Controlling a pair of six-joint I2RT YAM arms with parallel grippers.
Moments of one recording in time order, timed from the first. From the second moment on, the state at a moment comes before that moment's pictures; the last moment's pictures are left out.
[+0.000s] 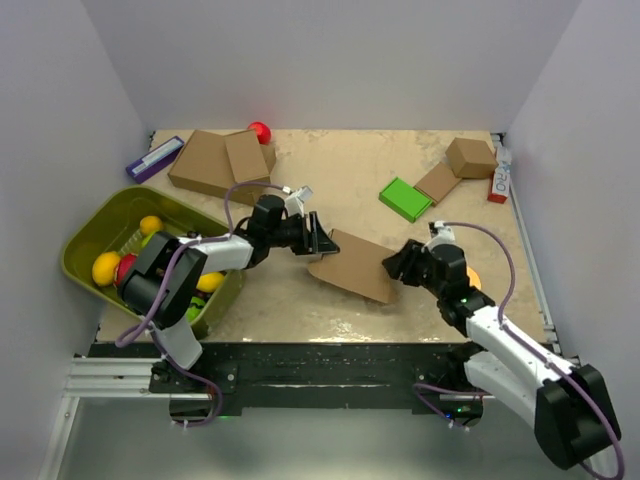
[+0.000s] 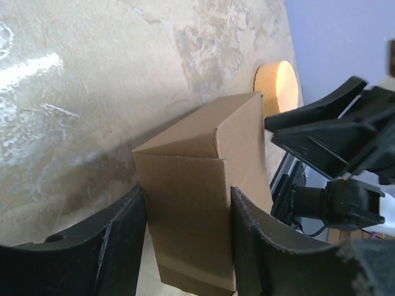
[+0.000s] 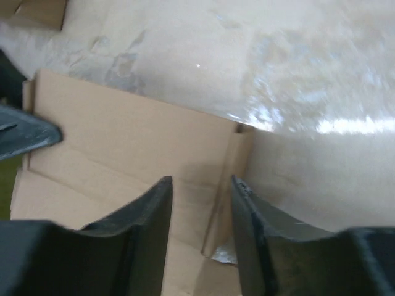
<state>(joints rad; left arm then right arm) -0.52 1.73 0.84 0.38 0.62 -0.70 0.36 0.90 0.30 0.12 -0.09 0.68</state>
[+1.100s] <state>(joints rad) -0.38 1.59 0.92 -0.08 0.85 -0.66 1.41 1.50 0.76 0.00 1.02 0.01</state>
